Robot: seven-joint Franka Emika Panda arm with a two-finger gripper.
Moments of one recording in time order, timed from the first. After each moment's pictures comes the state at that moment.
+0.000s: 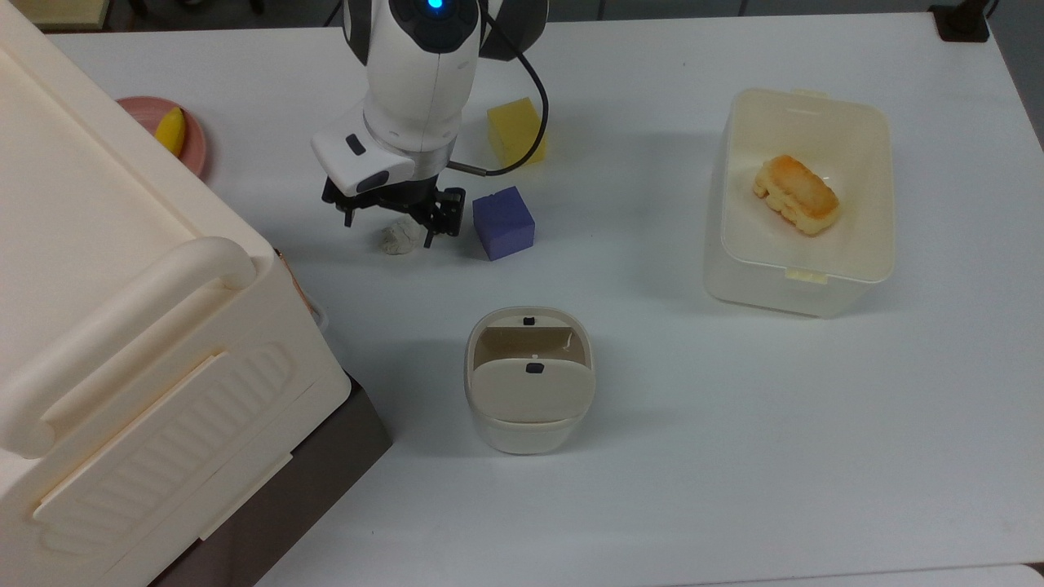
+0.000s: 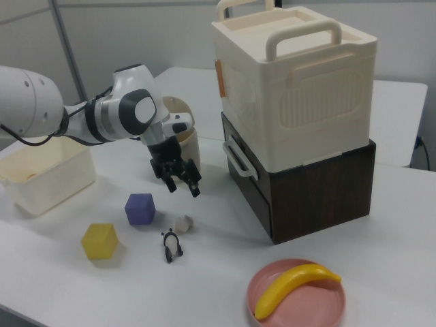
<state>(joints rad) -0.21 0.30 0.22 -1.83 -0.38 2.12 0.36</state>
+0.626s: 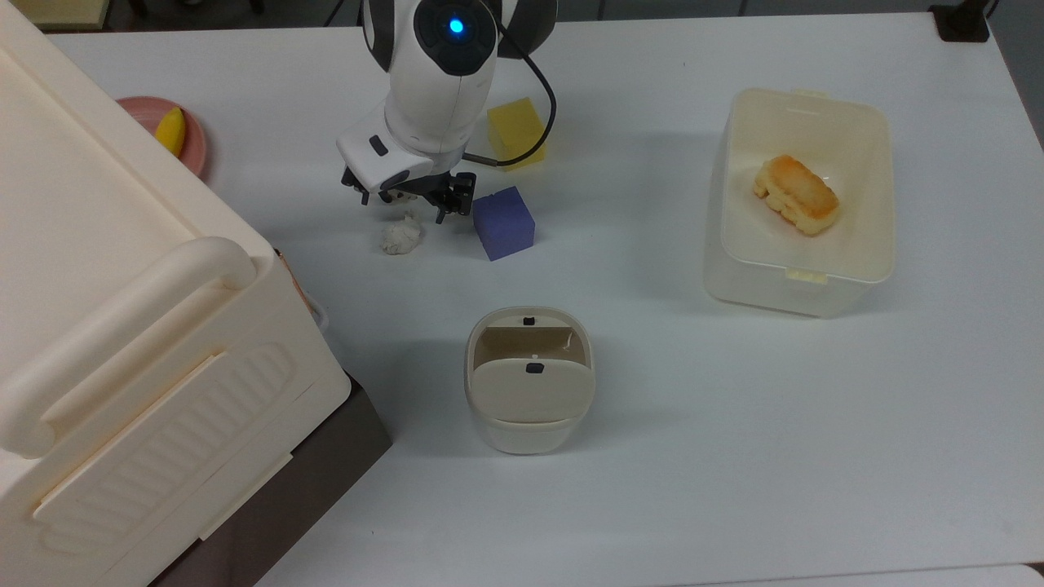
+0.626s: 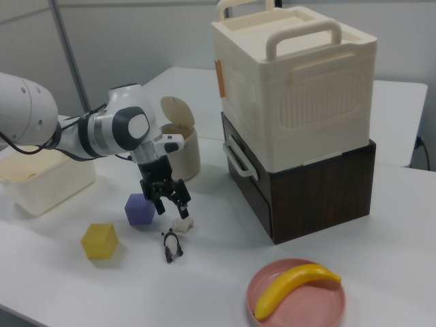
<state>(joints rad) -0.19 0.27 0.22 -1.95 -0.38 2.09 0.36</state>
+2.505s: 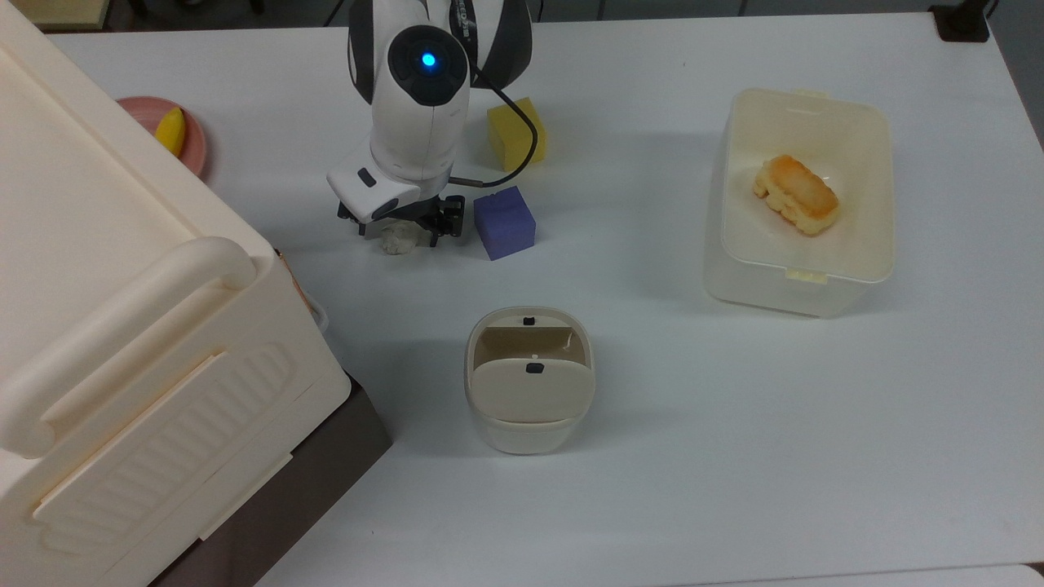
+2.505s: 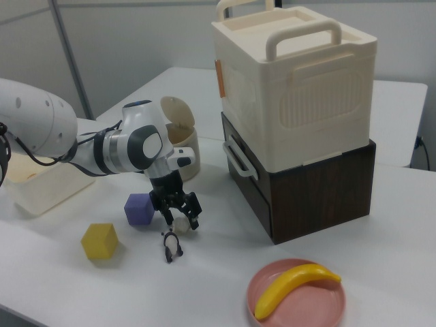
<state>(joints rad) -0.23 0.34 0.22 -1.97 -0.38 2.23 0.28</state>
